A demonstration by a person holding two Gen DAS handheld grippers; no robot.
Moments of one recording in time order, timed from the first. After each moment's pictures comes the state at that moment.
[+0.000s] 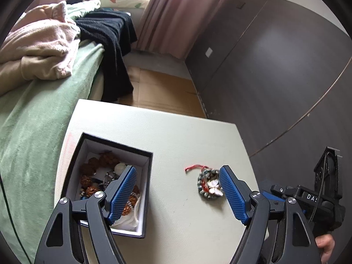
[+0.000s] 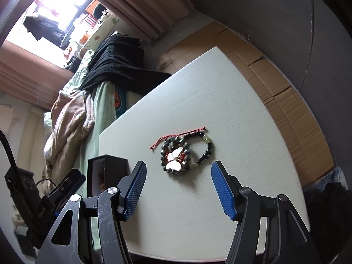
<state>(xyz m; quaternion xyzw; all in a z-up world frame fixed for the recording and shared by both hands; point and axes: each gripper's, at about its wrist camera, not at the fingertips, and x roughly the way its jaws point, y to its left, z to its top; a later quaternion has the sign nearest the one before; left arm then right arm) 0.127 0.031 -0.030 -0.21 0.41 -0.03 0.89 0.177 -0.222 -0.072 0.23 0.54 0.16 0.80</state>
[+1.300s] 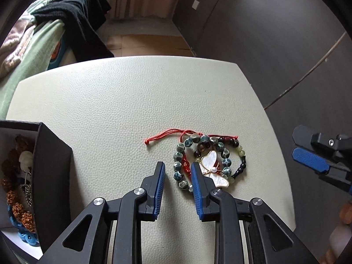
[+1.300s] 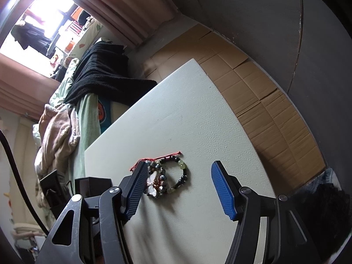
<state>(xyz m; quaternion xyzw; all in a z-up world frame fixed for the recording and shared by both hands) 0.188 -0.058 -0.122 -0.12 0.53 -0.07 0.84 0.209 -0.238 -0.081 0.23 0.55 0.13 0.79</state>
